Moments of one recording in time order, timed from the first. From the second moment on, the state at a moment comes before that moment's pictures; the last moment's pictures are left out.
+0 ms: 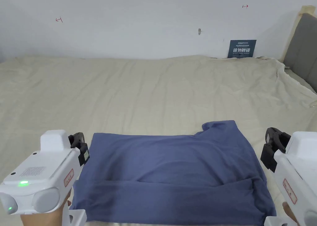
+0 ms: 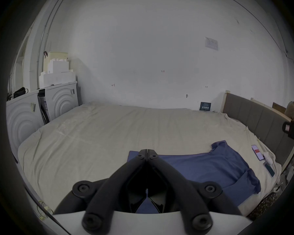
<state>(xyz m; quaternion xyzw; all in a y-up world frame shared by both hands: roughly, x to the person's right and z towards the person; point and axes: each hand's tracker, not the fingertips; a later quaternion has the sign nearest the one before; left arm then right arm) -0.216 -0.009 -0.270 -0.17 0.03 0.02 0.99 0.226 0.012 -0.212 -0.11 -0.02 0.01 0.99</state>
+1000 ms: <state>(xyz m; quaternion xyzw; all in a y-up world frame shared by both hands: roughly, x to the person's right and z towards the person) -0.277 -0.168 -0.599 -0.48 0.04 0.04 0.87 0.264 -0.064 -0.342 -0.21 -0.05 0.01 0.98</state>
